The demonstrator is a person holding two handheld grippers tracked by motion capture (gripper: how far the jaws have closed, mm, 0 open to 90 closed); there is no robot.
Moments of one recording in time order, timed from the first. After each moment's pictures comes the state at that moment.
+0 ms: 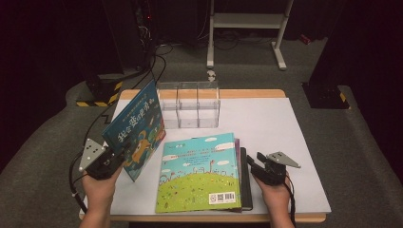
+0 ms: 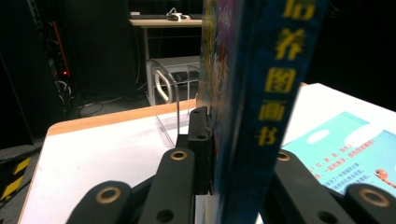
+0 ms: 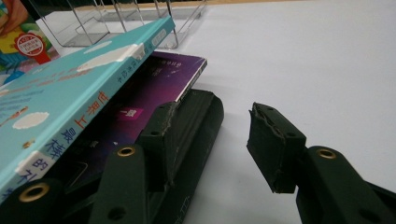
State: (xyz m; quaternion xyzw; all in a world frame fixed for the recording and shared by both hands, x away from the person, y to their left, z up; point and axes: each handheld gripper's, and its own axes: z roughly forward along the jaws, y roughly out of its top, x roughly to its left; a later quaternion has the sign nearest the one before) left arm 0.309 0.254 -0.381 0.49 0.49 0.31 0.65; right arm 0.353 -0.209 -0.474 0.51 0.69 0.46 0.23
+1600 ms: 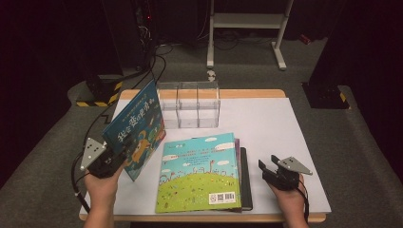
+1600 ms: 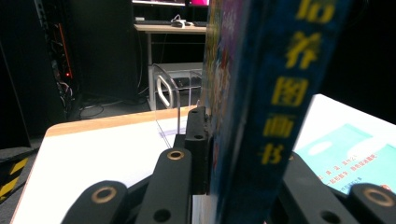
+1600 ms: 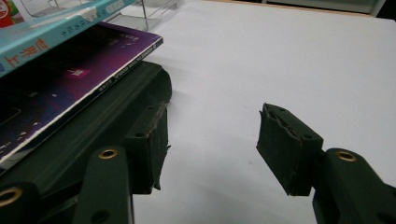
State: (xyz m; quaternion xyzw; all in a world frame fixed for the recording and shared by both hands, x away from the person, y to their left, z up) left arm 0.314 0.253 -0.382 0.47 0.50 0.31 0.66; right arm 0.343 -0.246 -0.483 0.47 0.71 0.44 0.28
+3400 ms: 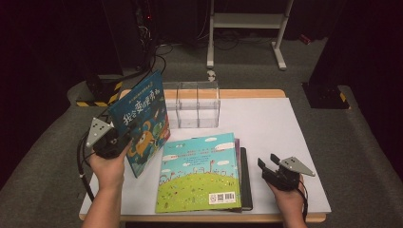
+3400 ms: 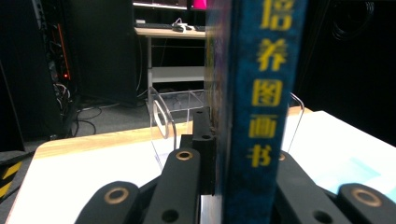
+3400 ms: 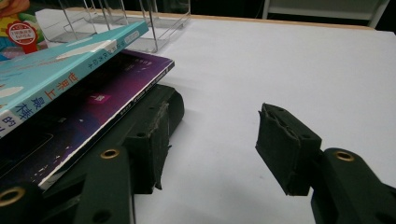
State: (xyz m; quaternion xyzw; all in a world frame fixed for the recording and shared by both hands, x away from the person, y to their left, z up) left arm 0.353 0.238 -0.349 0.46 0.51 0.31 0.66; right arm 0.338 -0.243 -0.473 0.47 0.70 0.46 0.28
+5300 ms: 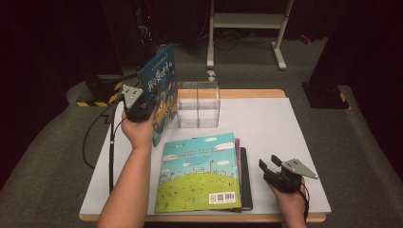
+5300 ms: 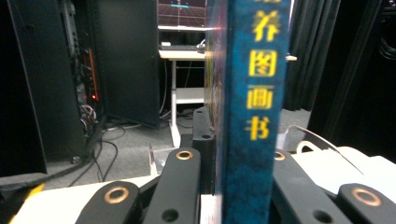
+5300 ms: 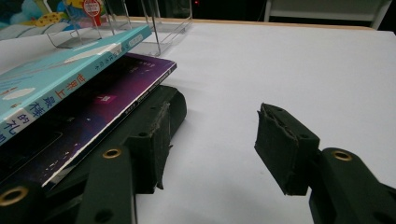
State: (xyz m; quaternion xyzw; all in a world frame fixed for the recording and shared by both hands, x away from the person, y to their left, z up) left arm 0.464 0.180 -0.335 0.41 0.50 0.38 0.66; right arm 0.332 -0.247 -0.473 0.47 0.69 0.48 0.27
